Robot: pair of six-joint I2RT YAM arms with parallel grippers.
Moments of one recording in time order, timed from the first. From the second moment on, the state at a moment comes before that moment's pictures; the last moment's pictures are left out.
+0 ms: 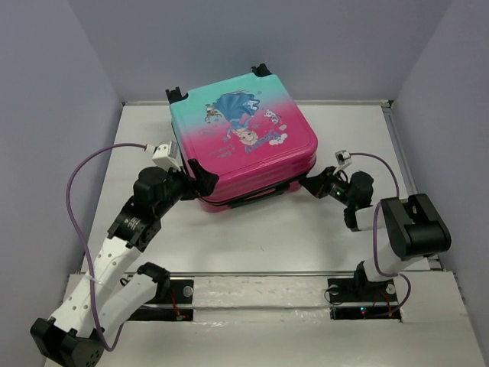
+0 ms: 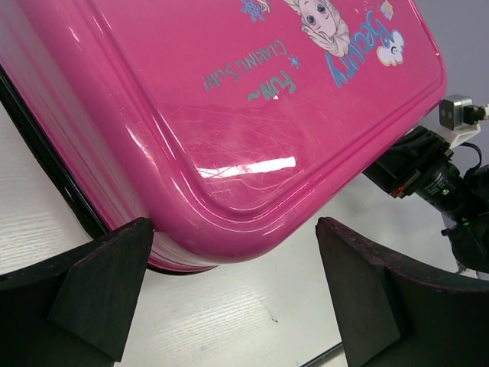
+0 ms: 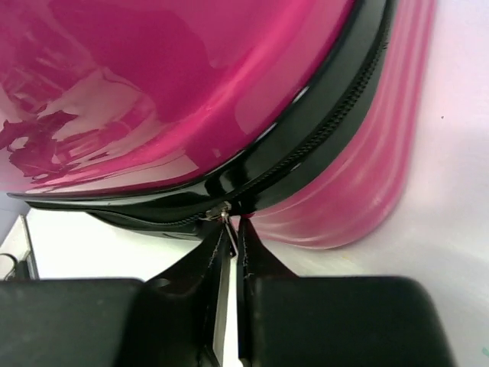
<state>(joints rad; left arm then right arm) -0.44 0.73 0.75 -0.33 0.05 -0.57 0.12 1.58 0.36 1.11 -0.68 0.57</state>
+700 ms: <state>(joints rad) -0.48 0.99 0.84 -0.20 0.06 -0.62 1.02 1.43 0.54 0.60 0.20 0.50</state>
